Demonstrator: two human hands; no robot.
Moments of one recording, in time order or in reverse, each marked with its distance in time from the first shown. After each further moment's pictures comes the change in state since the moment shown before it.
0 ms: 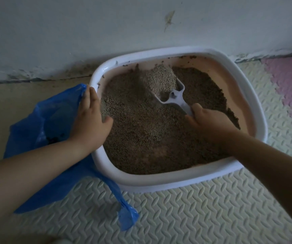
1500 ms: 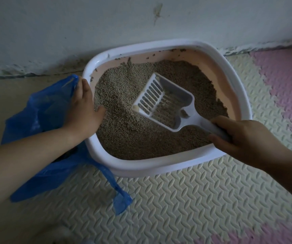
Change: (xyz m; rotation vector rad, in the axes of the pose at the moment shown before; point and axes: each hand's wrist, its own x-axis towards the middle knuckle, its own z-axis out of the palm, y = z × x) left_hand 0.000 -0.001 0.000 0.024 0.003 0.027; right_hand -0.120 0.016 -0.042 0.166 0.194 -0.218
